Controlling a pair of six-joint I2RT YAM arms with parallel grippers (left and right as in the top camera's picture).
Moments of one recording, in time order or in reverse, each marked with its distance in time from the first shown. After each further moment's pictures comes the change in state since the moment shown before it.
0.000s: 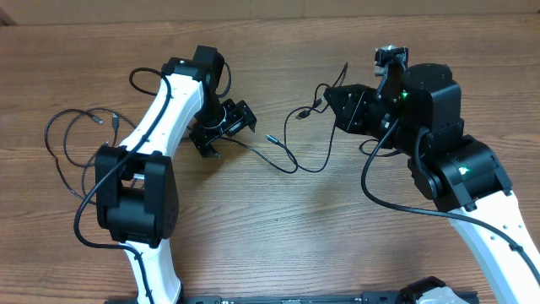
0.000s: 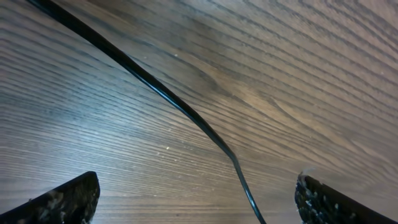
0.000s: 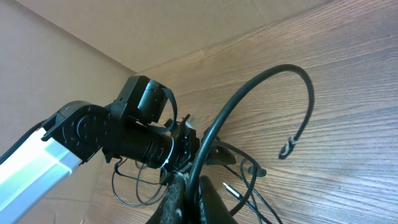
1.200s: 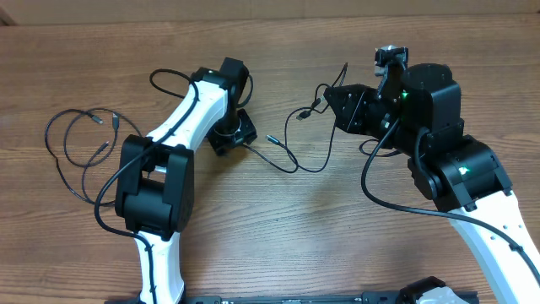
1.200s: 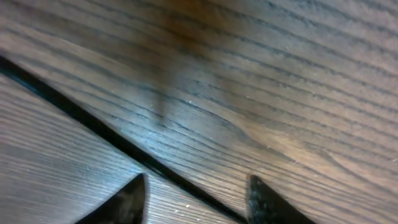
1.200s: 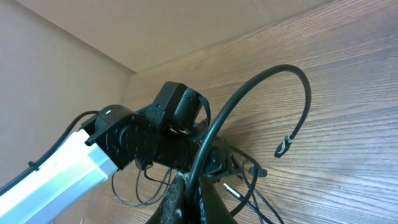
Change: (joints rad) left arm -0.085 0.077 -0.032 0.087 -0.212 -0.011; right arm 0.000 0.000 0.000 -0.001 0.000 -0.001
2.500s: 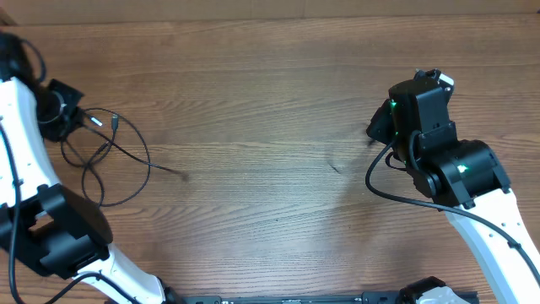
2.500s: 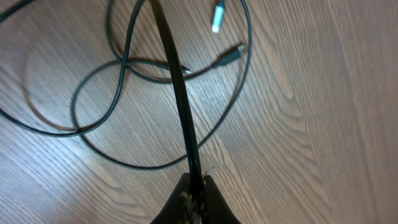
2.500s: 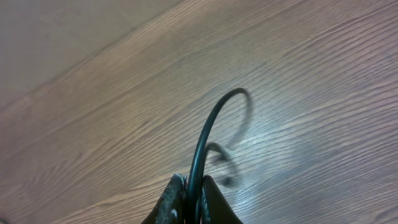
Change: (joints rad) left arm 0.779 -0.183 0.317 -0.260 0.005 0.134; right arm -0.001 0.011 0.001 -0.327 0.596 0.100
